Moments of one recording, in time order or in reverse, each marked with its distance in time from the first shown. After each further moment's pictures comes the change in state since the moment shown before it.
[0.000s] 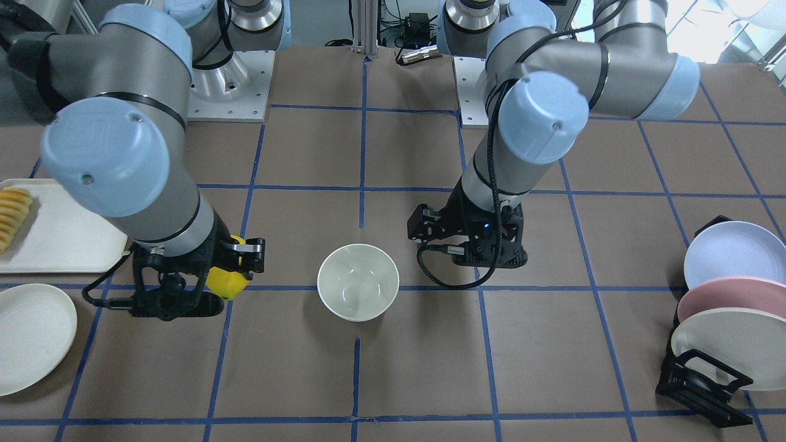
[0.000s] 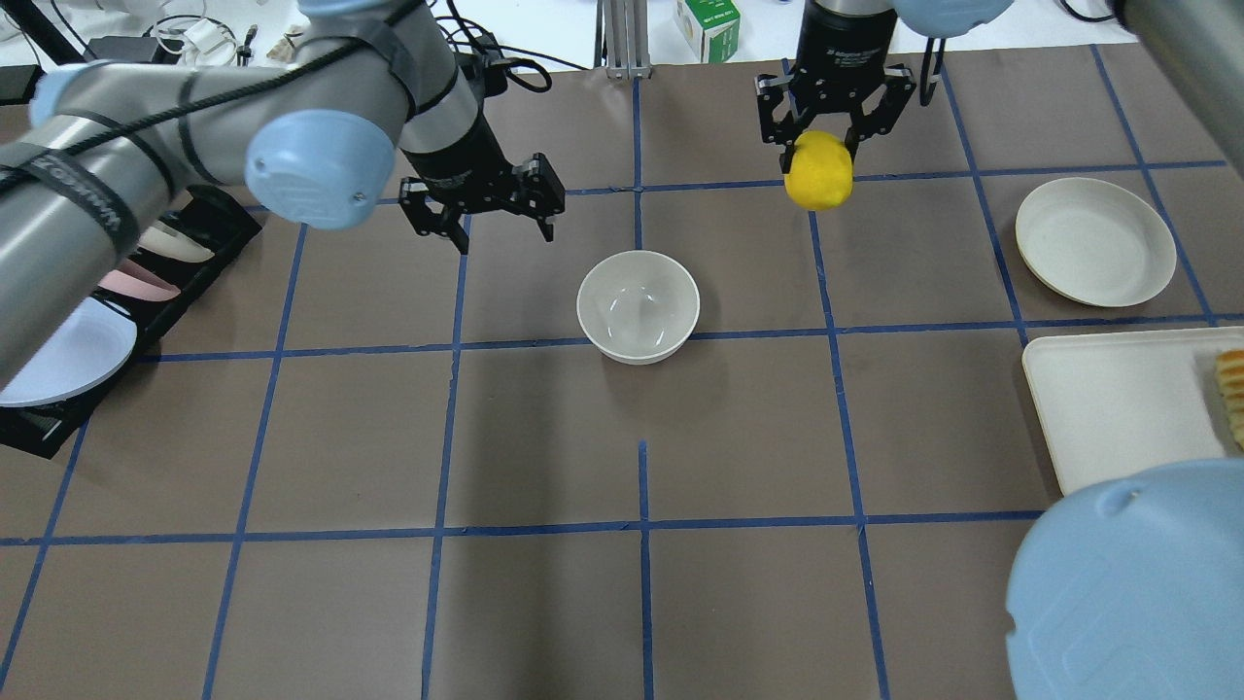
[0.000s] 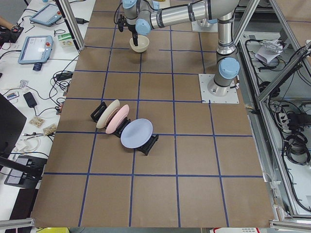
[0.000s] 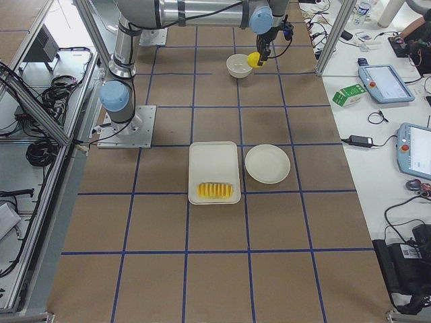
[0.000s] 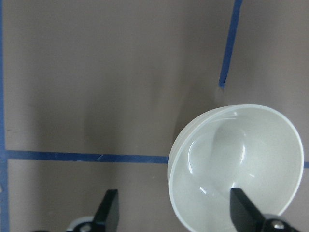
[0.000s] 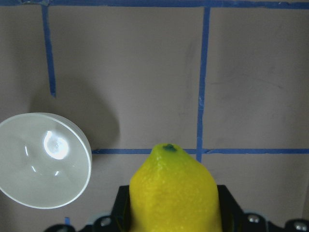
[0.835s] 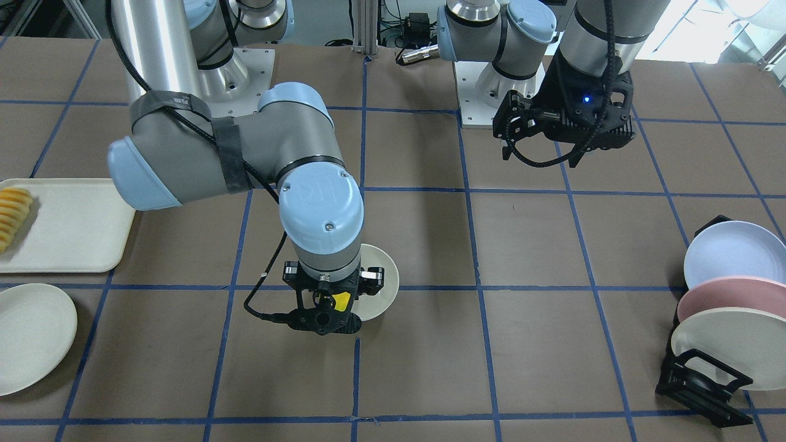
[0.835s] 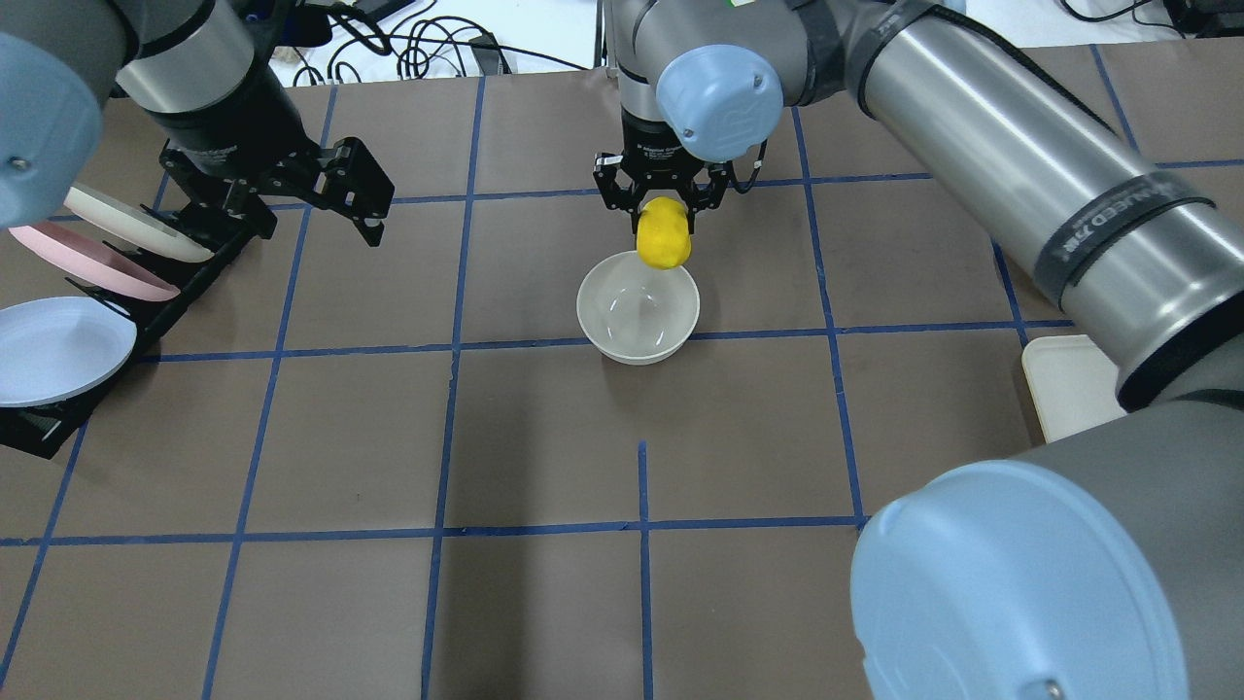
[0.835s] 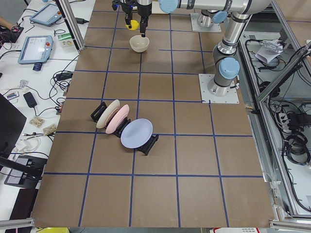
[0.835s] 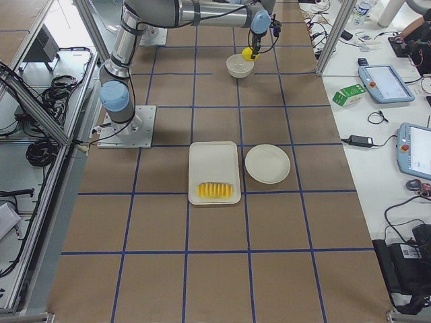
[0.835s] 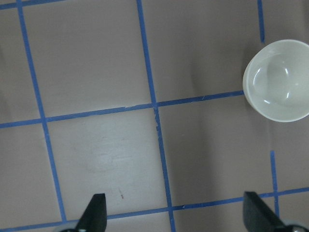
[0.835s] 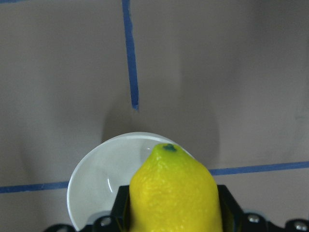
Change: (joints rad) left arm 0.118 0.256 -0.016 -0.231 0.125 0.227; right arm 0.201 0.155 0.013 -0.170 0.015 0.276
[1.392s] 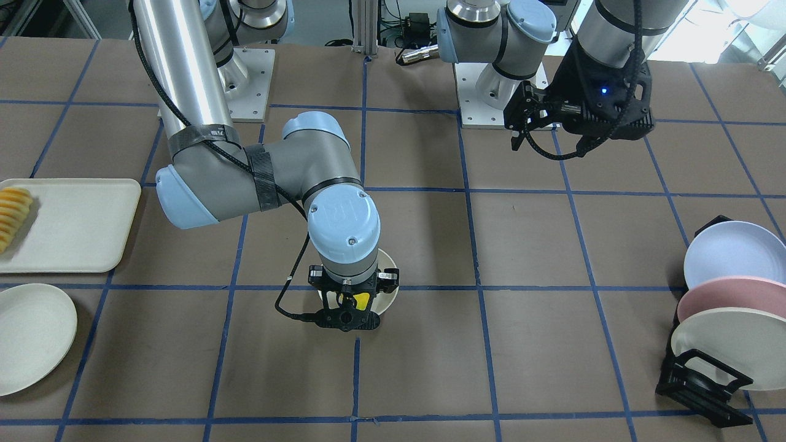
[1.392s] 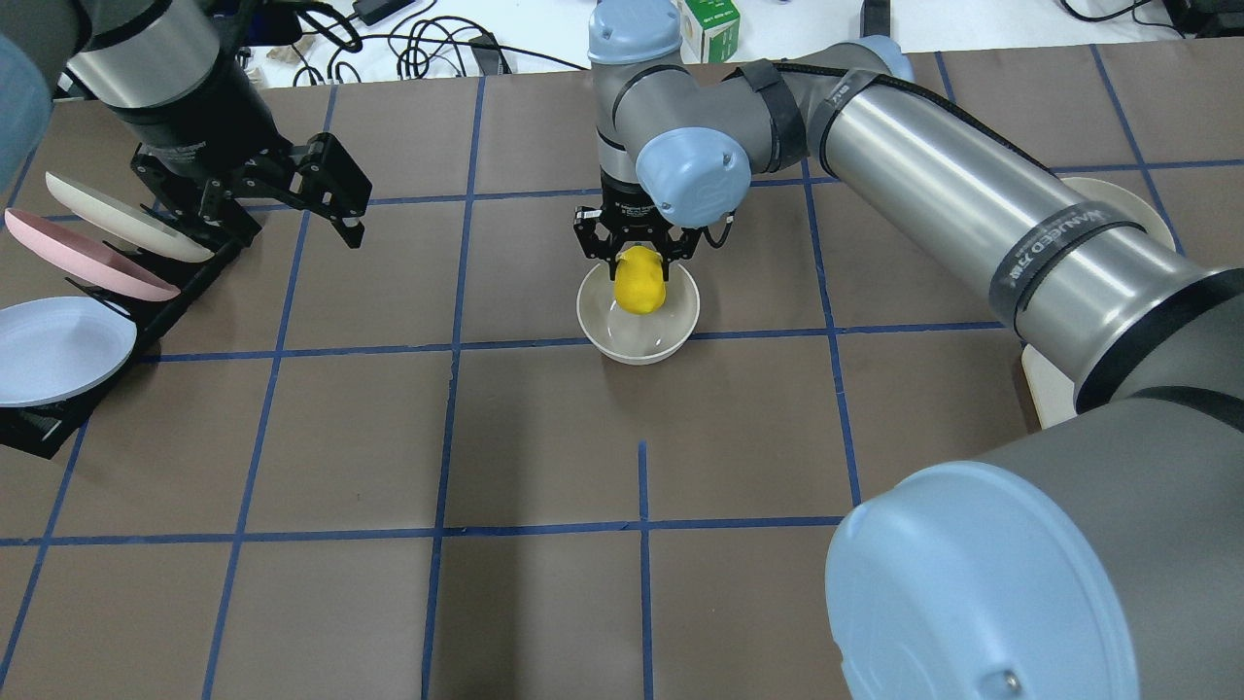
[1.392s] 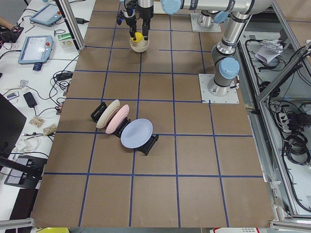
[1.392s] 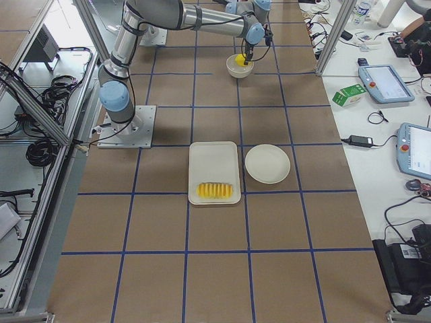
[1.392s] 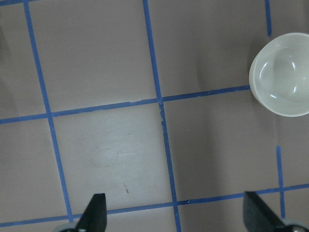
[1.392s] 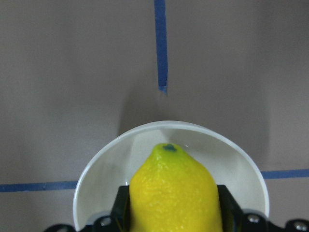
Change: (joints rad) left arm 0.028 0.008 0.030 -0.073 -0.035 -0.013; right arm 0.022 0.016 0.124 -0.144 0.052 0.009
